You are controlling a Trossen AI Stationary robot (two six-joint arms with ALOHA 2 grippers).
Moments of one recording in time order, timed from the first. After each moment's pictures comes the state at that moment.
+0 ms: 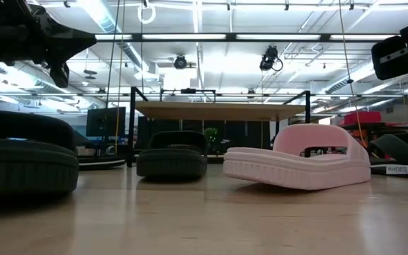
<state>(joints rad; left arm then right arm) -0.08 0.01 0.01 0.23 -0.31 -0.43 0.61 0.02 0.12 -0.20 0.29 0.11</state>
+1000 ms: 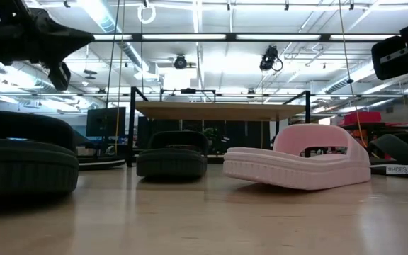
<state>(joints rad) -0.08 0.01 0.01 0.22 -0.23 -0.55 0.61 0.02 0.12 -0.20 0.29 0.10</state>
